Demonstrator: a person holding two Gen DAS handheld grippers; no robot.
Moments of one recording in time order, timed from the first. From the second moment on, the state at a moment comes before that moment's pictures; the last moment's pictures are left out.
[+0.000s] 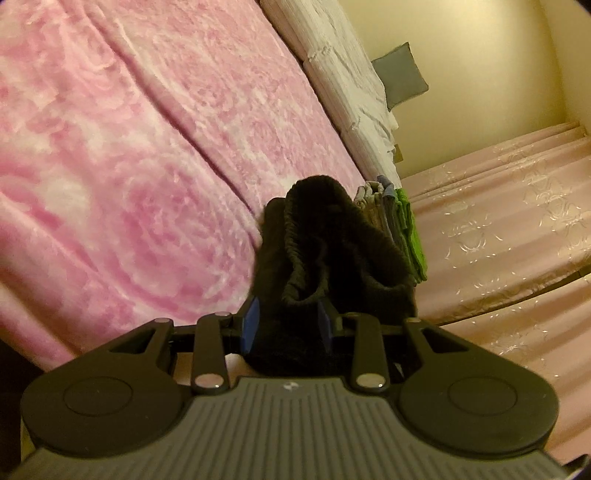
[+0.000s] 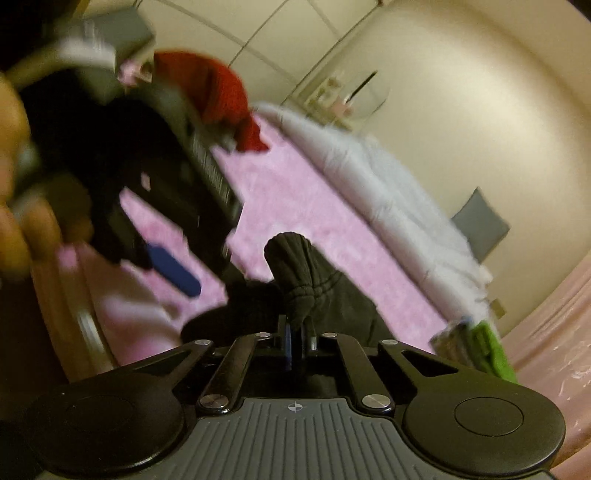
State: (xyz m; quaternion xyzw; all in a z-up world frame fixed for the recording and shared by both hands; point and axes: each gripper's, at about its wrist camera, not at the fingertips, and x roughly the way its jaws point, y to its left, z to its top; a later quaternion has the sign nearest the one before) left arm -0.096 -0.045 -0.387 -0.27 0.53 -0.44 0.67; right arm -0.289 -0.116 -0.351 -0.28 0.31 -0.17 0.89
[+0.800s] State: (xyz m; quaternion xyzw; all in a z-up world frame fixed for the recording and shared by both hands) left arm -0.143 -0.064 -0.344 -0.10 0.45 -0.47 0.75; right arm -0.449 -0.251 -0.353 0.33 0.18 -0.30 0.87
